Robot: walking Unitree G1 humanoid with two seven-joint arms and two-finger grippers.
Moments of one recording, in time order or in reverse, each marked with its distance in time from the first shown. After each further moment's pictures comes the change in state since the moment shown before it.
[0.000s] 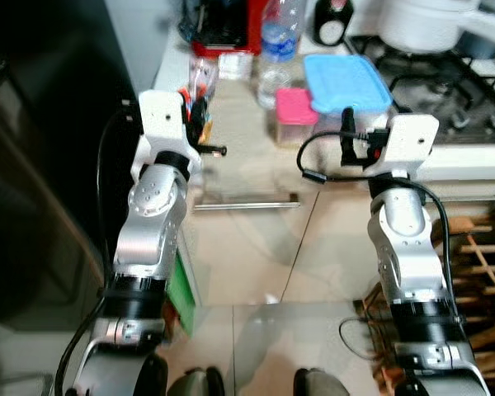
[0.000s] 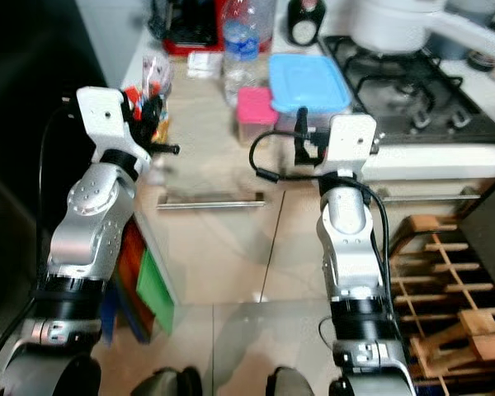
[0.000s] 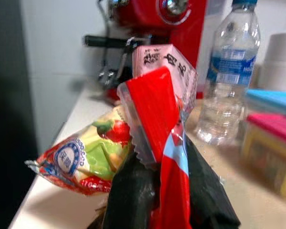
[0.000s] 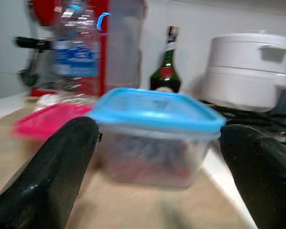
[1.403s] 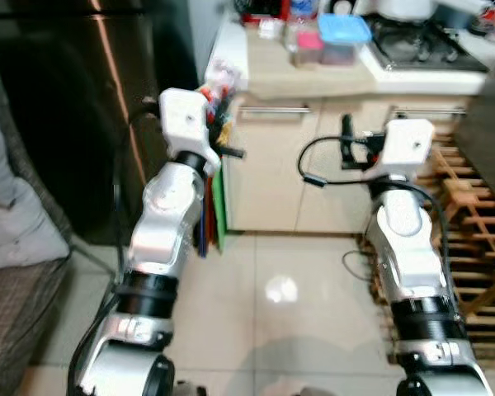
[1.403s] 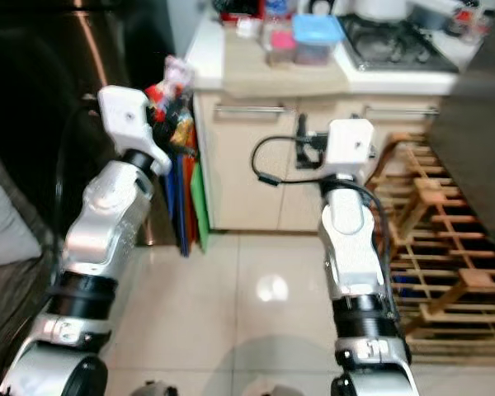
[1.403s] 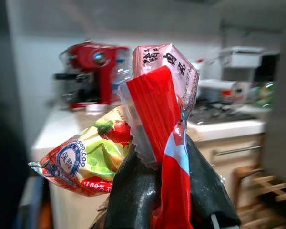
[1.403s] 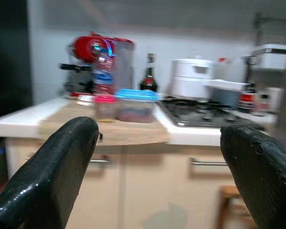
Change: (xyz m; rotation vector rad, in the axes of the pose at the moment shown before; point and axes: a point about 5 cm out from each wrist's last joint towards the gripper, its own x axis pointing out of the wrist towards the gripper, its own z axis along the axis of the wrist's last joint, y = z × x) left arm 0.004 -0.034 0.007 -0.025 -0.050 -0.180; right arm 0.000 -0.012 -0.009 -0.013 0.029 -0.038
